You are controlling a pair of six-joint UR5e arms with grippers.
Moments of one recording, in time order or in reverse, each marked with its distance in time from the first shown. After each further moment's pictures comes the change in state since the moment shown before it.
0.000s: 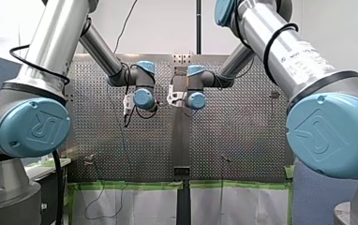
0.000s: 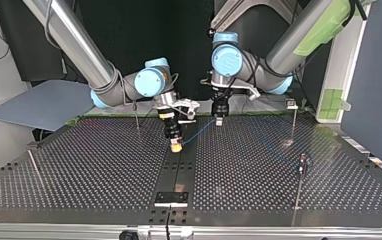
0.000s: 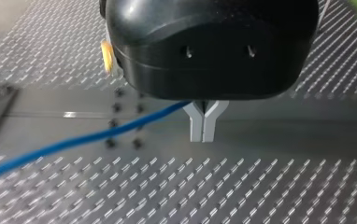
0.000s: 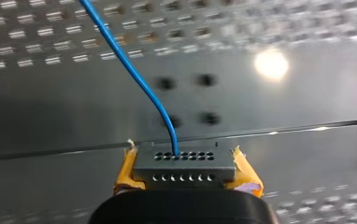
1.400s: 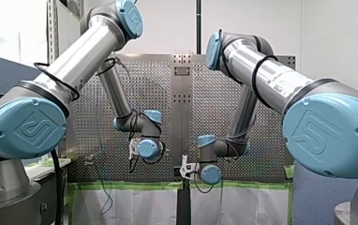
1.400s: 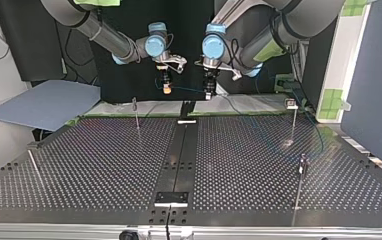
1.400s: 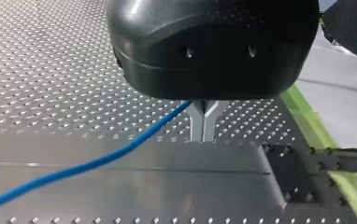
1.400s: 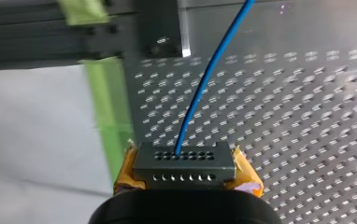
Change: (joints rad) left arm -0.069 -0.378 -0.079 0.379 -0.008 -0.017; right arm -0.032 0.315 0.383 -0.383 0.097 0.065
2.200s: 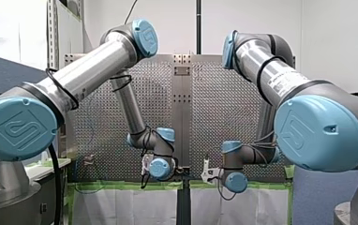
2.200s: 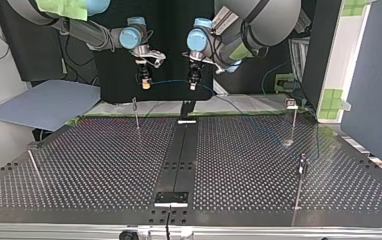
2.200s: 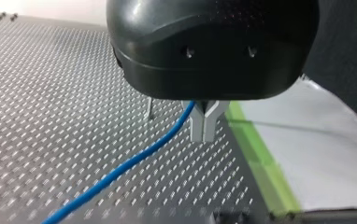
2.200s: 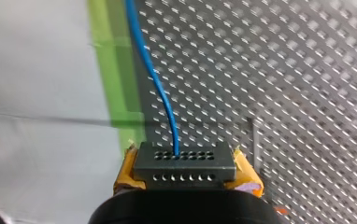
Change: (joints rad) left arm -0.124 -0.180 0.117 0.027 -0.035 0.018; right arm -0.187 -0.049 0.211 -0.211 -0.141 -0.015
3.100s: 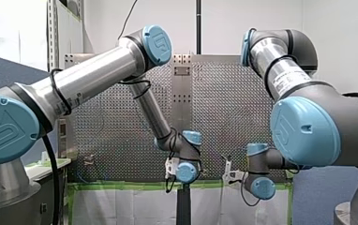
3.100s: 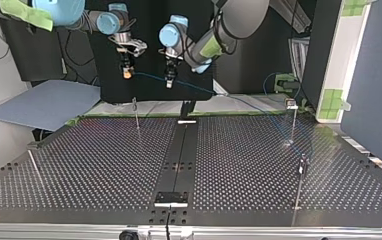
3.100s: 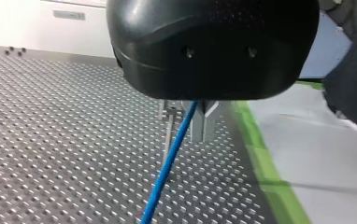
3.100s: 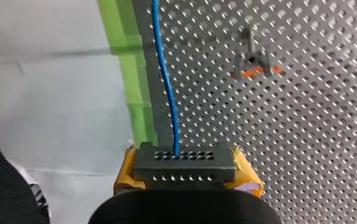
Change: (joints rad) left arm -0.164 -0.091 0.242 -0.108 -0.119 -0.066; right arm -0.190 -0.029 0.217 -0.193 -0.139 0.027
